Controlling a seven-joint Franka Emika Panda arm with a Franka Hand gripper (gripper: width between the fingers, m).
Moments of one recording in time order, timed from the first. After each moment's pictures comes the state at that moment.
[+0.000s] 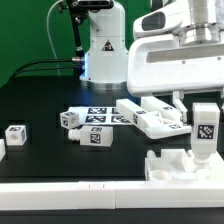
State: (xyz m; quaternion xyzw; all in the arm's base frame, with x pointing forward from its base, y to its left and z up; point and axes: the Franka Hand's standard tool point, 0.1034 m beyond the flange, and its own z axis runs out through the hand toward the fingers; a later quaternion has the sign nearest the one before) arm 0.654 0.102 0.108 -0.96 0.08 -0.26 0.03
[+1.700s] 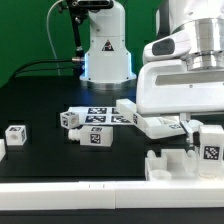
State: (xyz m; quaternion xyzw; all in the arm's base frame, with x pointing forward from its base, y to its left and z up) arm 0.646 0.116 0.073 -0.96 0.07 -0.28 0.01
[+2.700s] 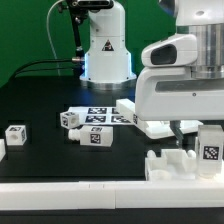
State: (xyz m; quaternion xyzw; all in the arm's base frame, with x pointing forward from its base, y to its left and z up) arm 0.659 0.113 0.073 -0.99 0.12 -0.04 0.04
